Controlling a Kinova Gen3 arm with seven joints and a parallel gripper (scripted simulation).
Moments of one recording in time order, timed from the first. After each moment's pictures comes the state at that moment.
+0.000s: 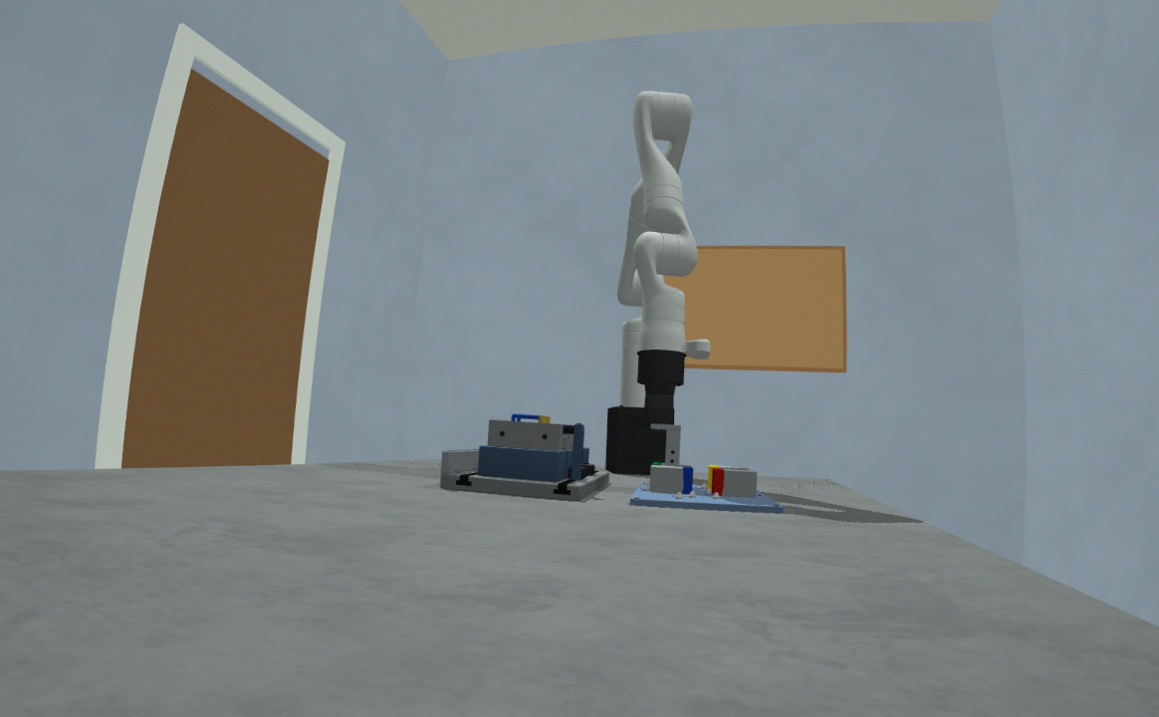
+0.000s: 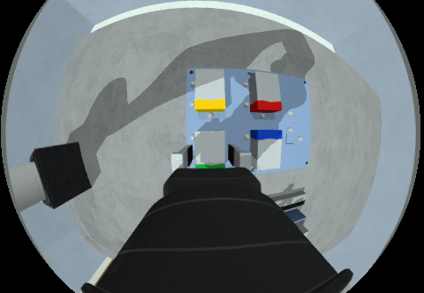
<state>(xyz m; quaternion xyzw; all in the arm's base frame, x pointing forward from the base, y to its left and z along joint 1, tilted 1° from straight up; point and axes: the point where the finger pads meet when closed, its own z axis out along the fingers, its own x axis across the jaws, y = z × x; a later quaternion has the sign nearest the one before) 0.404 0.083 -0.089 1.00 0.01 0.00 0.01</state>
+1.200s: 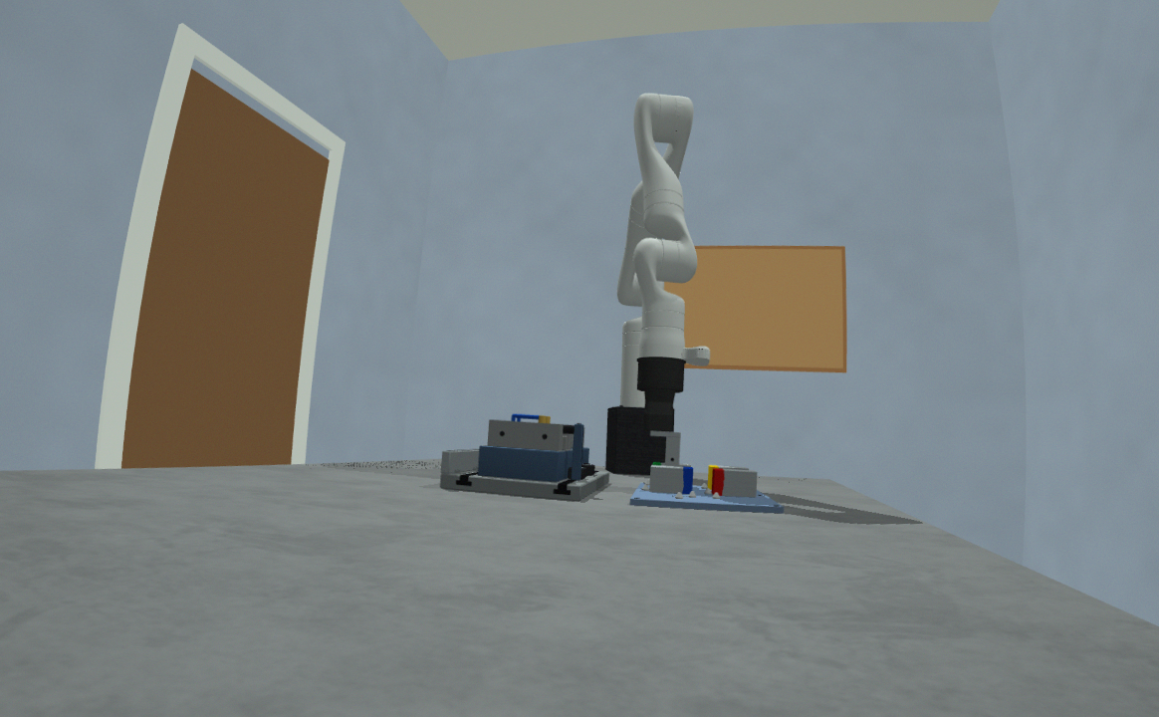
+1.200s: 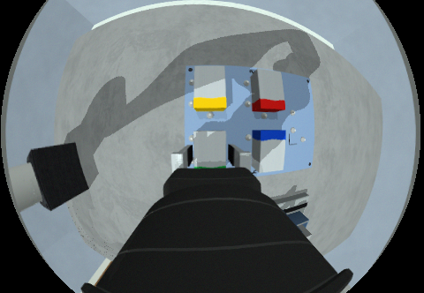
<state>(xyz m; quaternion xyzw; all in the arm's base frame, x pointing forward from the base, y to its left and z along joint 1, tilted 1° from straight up) 0.404 0.083 -0.100 1.00 0.01 0.00 0.01</state>
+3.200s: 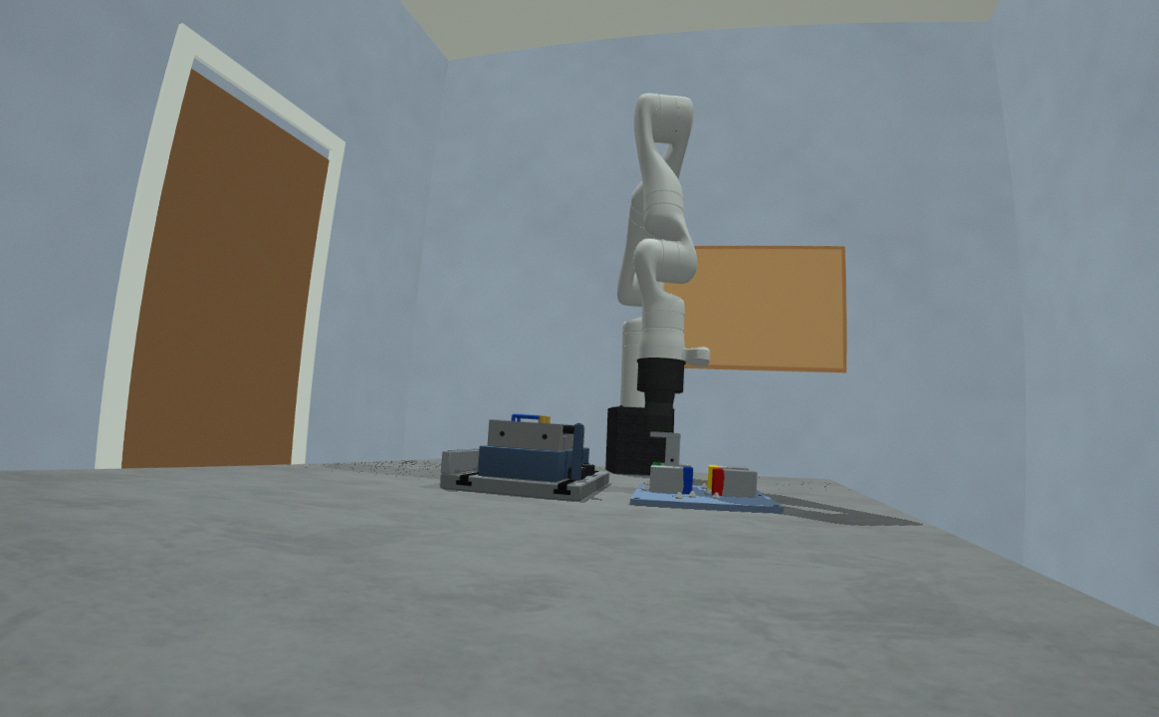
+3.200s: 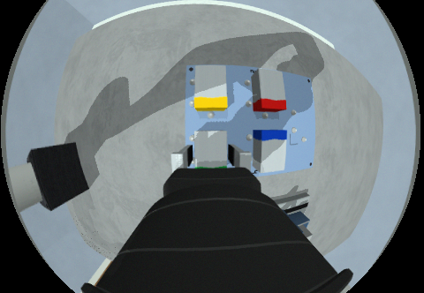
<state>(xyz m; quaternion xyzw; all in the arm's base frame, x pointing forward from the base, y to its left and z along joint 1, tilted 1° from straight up) 0.403 0.083 -0.101 1.00 0.01 0.00 0.01</state>
